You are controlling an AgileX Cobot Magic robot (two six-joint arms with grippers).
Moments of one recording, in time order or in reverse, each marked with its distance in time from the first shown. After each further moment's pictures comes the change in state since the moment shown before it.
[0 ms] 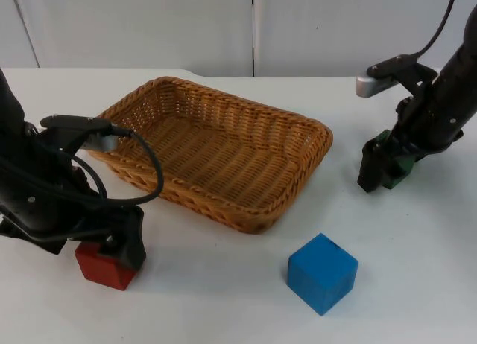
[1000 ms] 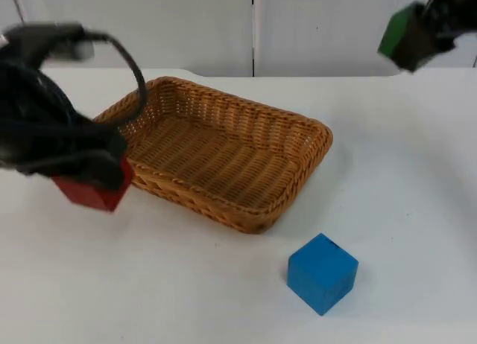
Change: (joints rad) right arm 0.000 -0.367 0.000 -0.008 0.102 0.002; left arm 0.000 -0.313 -0.002 -0.025 0.103 -0.002
